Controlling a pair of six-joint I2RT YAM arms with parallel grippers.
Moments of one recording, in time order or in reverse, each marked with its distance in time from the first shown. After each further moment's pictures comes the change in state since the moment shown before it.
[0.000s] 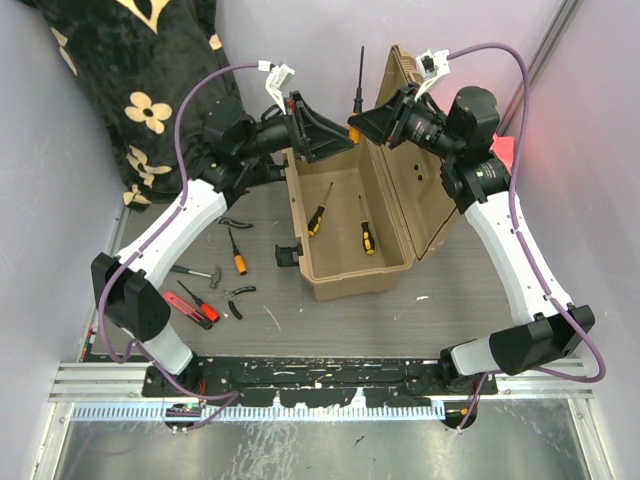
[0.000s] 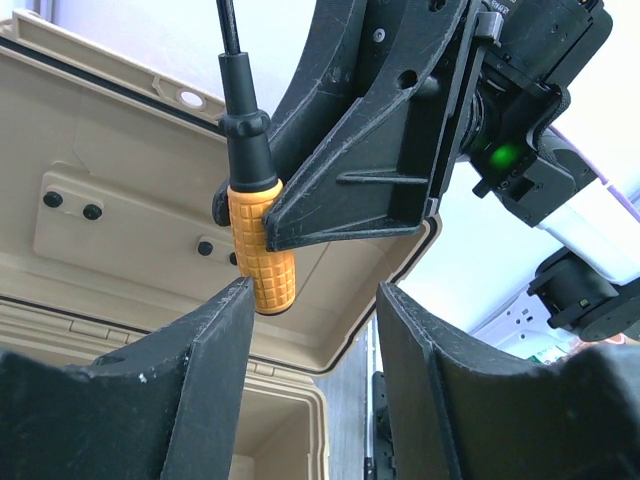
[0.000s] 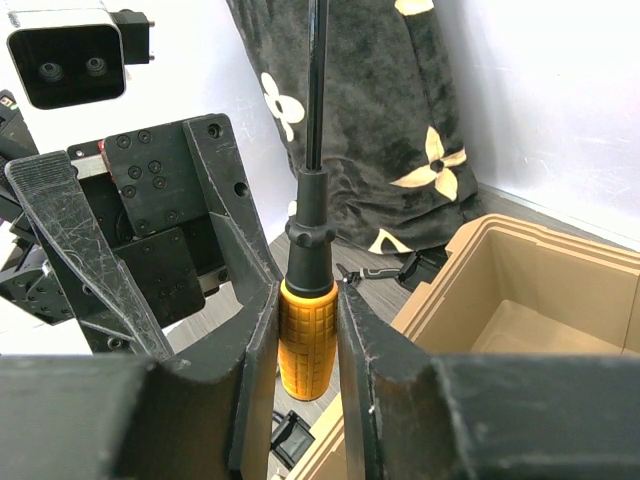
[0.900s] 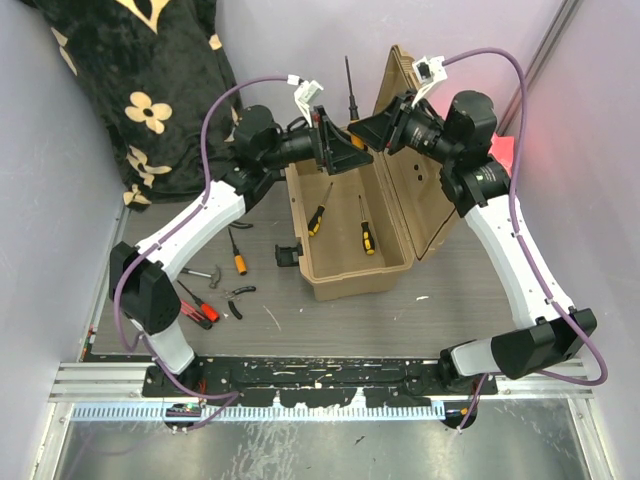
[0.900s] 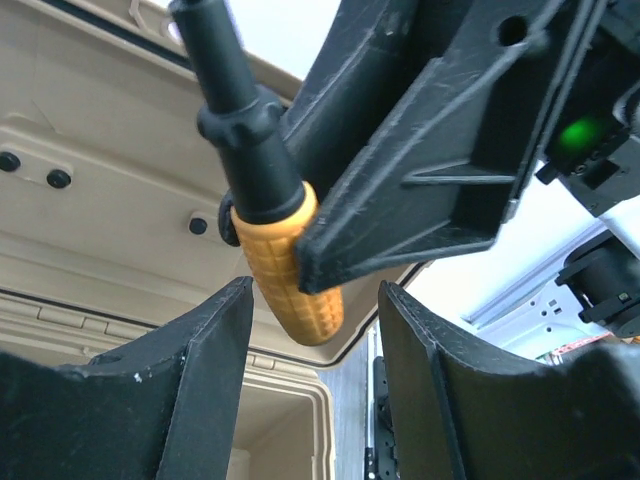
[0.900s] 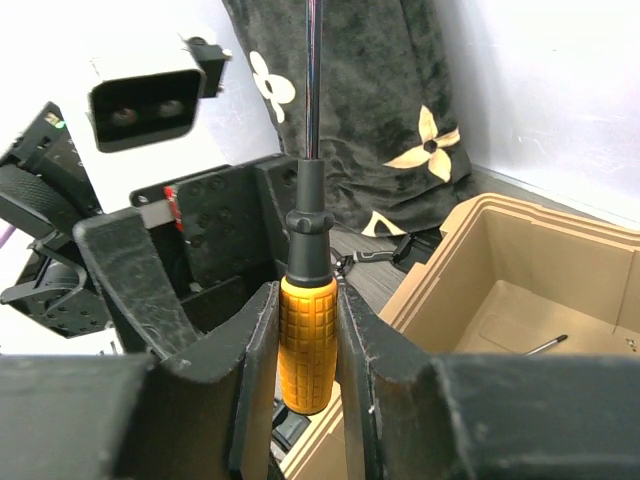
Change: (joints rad) left arm -0.062 0.070 0.000 -0.015 -0.037 0.053; right arm 0.002 -0.021 -0.022 -0.046 0.021 -0.034
